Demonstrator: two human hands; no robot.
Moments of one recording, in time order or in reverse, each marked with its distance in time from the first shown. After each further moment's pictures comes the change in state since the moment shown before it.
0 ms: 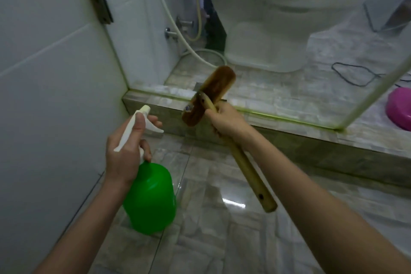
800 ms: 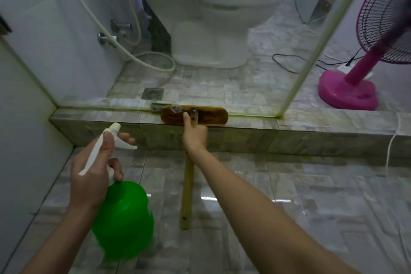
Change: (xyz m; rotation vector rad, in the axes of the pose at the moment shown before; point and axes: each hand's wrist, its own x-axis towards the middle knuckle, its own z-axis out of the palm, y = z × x) left_hand -0.005 -0.013 0.053 -0.038 -0.200 -0.014; right_hand 0.024 0.088 0.000 0.538 0.486 0.289
